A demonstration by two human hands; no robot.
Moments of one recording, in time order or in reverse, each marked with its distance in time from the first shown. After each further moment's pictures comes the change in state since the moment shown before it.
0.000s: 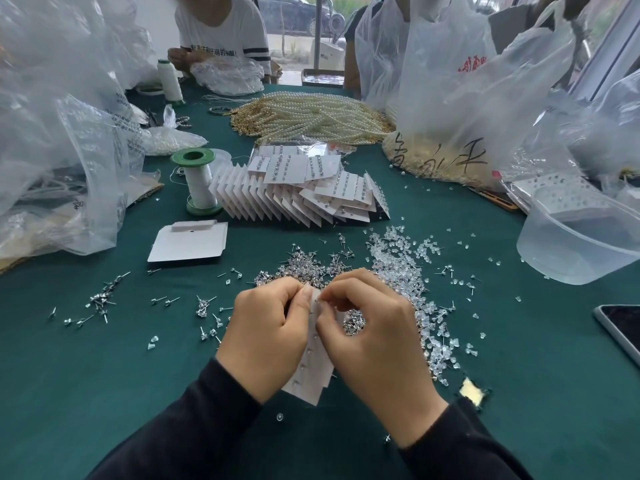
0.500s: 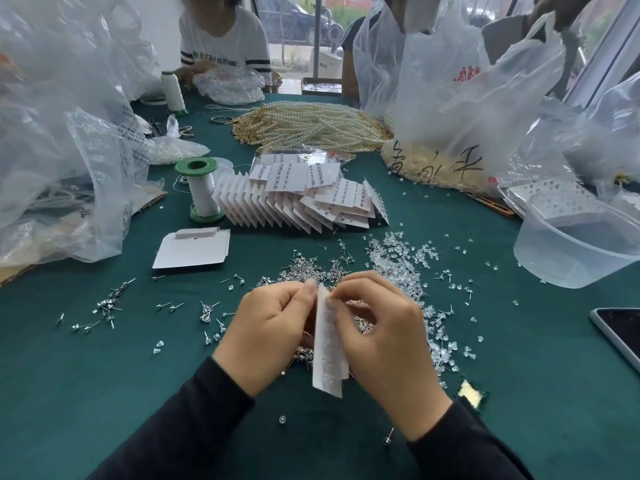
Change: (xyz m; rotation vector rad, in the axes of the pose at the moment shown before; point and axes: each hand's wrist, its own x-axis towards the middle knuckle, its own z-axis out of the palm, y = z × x) left_hand 0.005 0.009 -0.008 -0.423 -0.219 -0.227; right_hand 0.002 0.008 -0.005 0.077 0.039 0.005
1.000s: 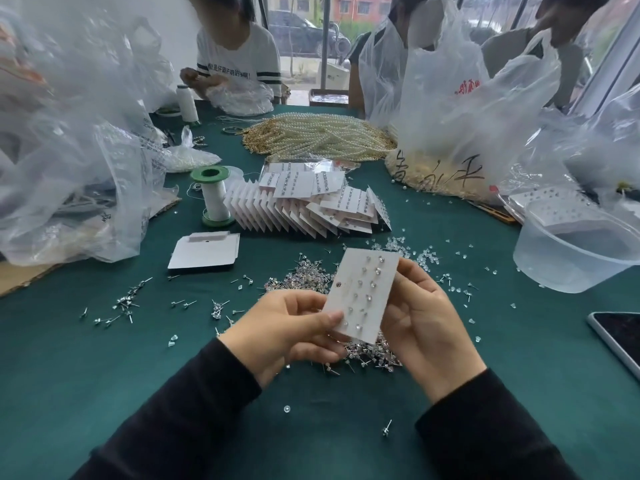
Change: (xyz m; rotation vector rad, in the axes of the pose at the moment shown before) left_hand -0.001 -0.002 -0.002 -0.479 -0.256 -0.389; right_hand 0.017 0.008 -0.025 1.272 0.073 0.743
